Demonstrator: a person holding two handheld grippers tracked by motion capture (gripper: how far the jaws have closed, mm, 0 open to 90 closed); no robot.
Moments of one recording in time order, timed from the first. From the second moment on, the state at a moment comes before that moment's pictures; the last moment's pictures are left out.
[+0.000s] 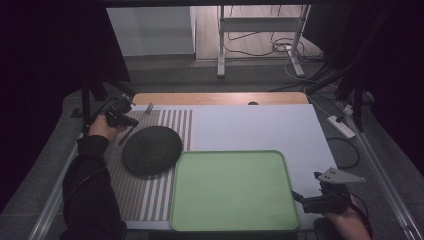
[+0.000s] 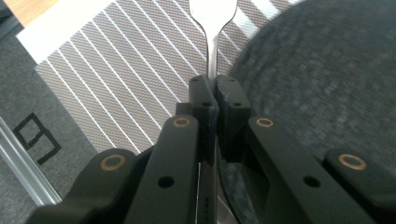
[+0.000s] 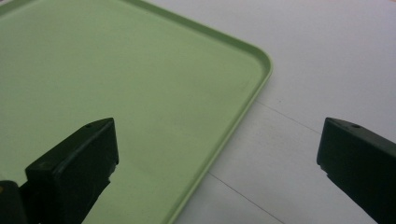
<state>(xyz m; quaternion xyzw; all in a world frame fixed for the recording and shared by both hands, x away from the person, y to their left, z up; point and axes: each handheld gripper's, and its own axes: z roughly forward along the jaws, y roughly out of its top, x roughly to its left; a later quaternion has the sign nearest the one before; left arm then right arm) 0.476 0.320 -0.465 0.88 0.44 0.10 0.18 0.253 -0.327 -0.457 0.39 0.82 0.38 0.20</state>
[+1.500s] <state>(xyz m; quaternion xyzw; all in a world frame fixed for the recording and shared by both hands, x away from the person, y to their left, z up) 0.348 0.121 -0.465 0.93 0.34 -0.01 0.16 0.252 -0.323 -0.457 0.37 0.82 0.37 0.21</state>
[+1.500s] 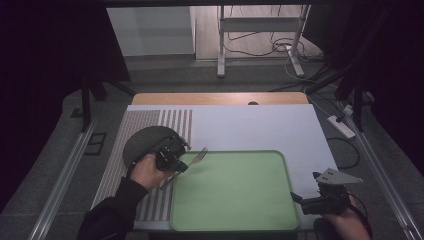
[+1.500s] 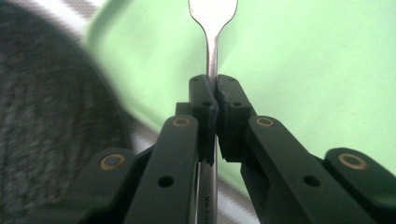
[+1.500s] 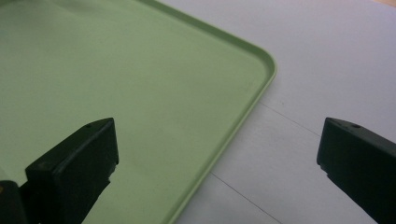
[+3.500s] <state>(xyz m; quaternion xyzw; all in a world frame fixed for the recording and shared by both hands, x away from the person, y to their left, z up) 0.344 0.128 -0.510 0.89 0.40 -0.02 0.22 0.252 -0.322 -0.457 0.36 0.83 0.37 0.21</state>
